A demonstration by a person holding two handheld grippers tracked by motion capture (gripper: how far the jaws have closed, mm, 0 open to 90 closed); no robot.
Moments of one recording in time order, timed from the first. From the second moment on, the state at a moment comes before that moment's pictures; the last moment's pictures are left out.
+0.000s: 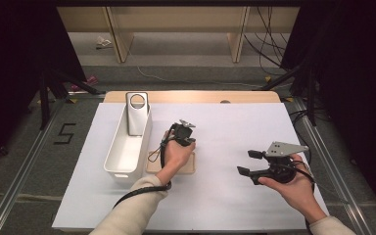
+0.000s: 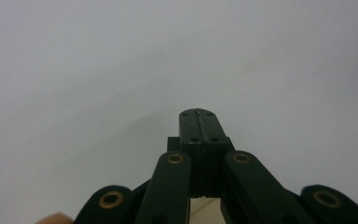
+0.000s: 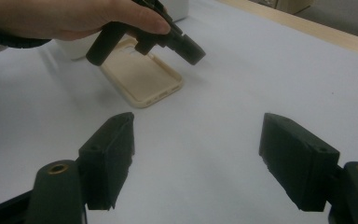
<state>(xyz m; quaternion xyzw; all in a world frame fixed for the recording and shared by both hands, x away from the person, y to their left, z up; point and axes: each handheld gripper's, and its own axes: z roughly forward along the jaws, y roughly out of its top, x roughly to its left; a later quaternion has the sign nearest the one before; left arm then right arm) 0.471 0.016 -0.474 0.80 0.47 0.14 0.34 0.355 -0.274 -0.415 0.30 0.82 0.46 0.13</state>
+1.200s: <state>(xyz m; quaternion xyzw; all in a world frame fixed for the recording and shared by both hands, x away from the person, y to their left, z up) 0.399 0.024 -0.481 0.85 0.40 0.07 0.32 0.355 -0.273 -0.416 0.30 0.83 0.46 0.13</state>
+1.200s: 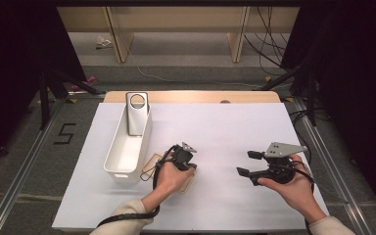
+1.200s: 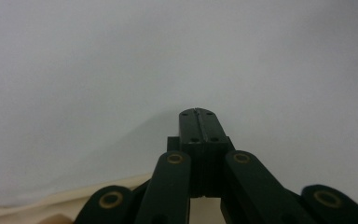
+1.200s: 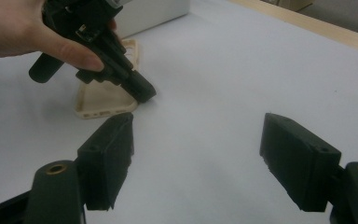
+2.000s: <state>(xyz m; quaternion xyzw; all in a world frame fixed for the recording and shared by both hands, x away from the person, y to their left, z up) 0.339 0.071 -0.477 0.89 0.36 0.03 0.29 0.355 -0.271 -0.416 0.30 0.83 0.46 0.13</state>
